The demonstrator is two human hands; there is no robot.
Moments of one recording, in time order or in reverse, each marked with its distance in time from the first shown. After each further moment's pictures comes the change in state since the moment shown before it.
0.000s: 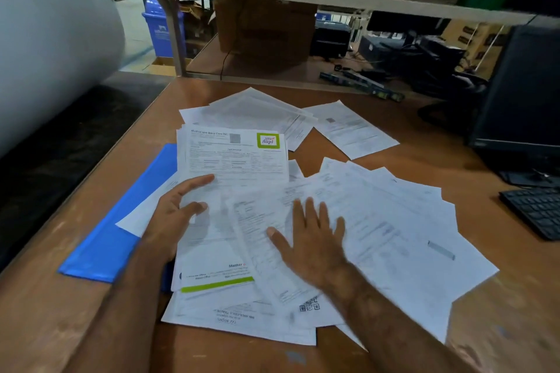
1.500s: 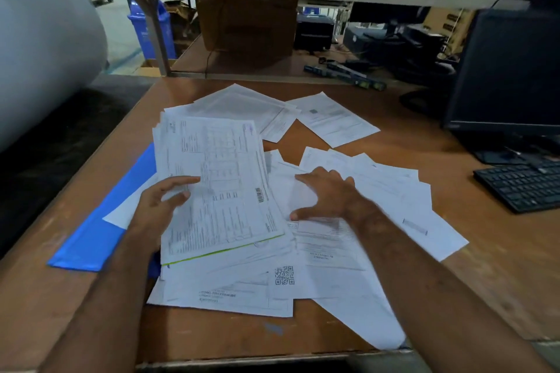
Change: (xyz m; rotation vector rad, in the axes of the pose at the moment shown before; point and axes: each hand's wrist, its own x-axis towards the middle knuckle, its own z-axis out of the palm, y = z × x) left_hand -0.006 0.002 0.003 0.160 0.007 0.104; right_hand 0.053 0.092 -0.056 -0.036 -0.042 -0.167
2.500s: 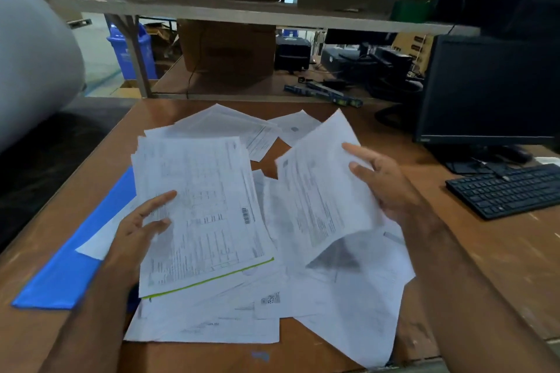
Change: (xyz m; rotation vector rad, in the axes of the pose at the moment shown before) left_hand -0.007 0.016 0.008 -0.106 0.026 -0.106; right_hand -0.057 0.073 -0.068 1.240 0.401 0.018
